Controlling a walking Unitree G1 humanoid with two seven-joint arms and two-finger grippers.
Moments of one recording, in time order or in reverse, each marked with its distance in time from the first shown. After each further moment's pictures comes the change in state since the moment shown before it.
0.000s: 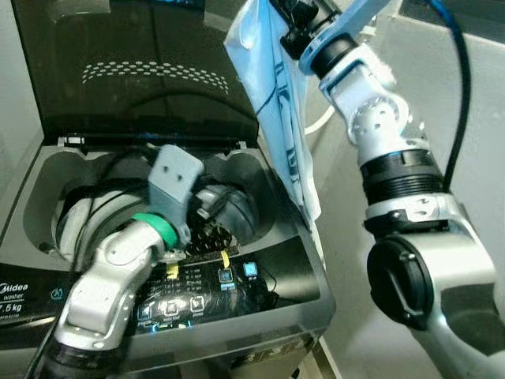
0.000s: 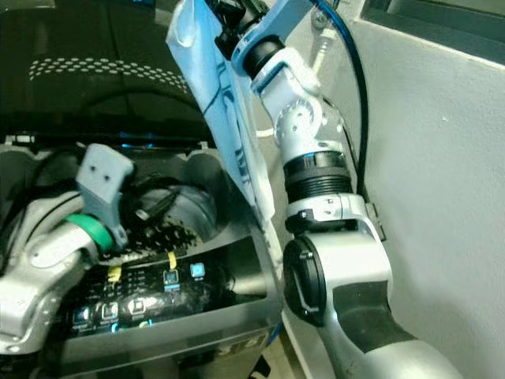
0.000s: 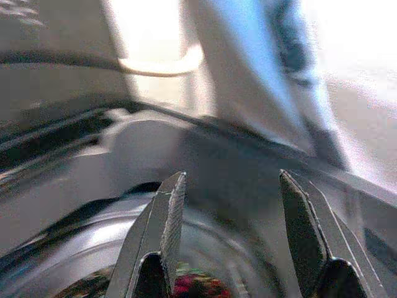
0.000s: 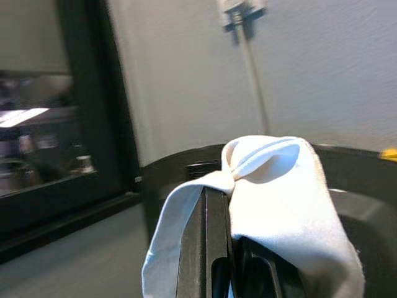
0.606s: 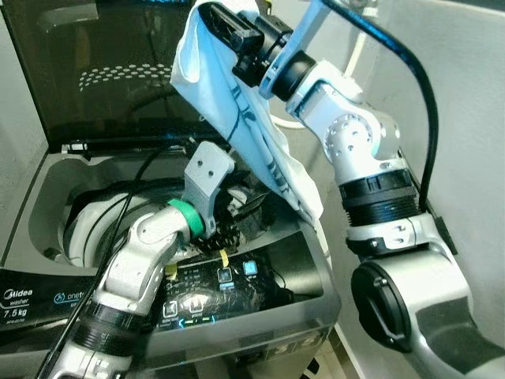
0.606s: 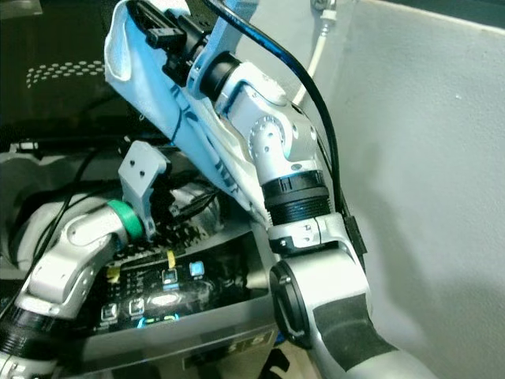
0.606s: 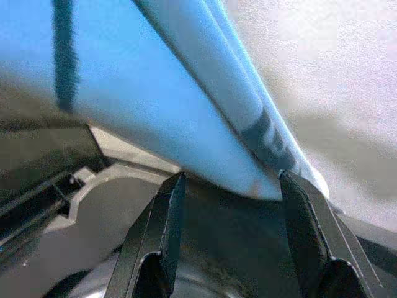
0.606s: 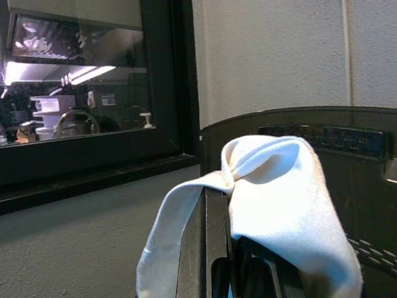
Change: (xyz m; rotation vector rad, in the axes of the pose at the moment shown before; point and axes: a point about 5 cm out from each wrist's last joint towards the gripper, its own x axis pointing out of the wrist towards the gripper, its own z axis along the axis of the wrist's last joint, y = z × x) left arm 0.036 0.006 0.017 0.049 -0.150 -0.102; right arm 0.000 0.040 -0.027 -0.072 0.129 0.213
